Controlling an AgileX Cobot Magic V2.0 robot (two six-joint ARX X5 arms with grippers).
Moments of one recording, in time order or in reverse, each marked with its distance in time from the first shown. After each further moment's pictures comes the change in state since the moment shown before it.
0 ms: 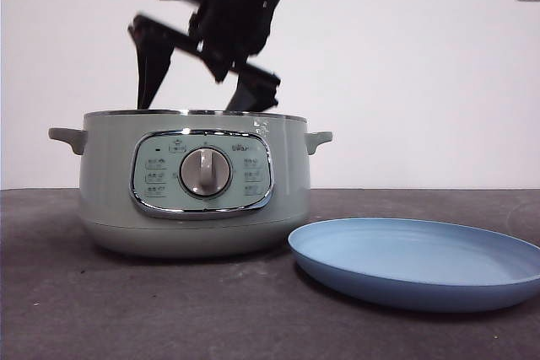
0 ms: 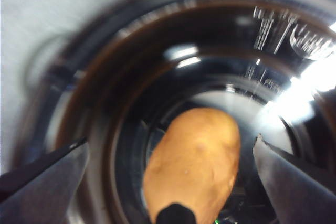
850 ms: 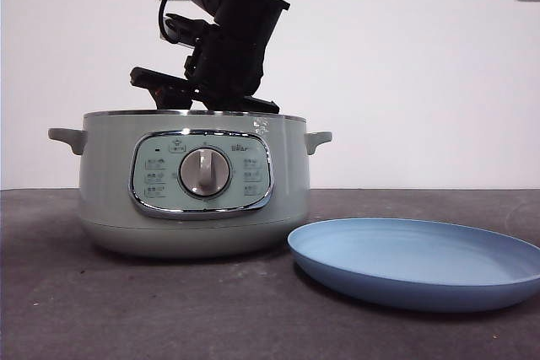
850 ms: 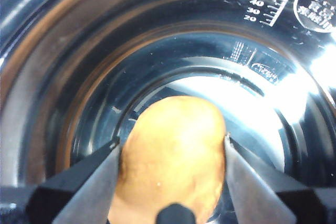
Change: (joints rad) left arm 0.000 0.000 0.000 0.000 0.000 0.000; right arm 0.012 0.070 0.002 0.008 0.077 -0.023
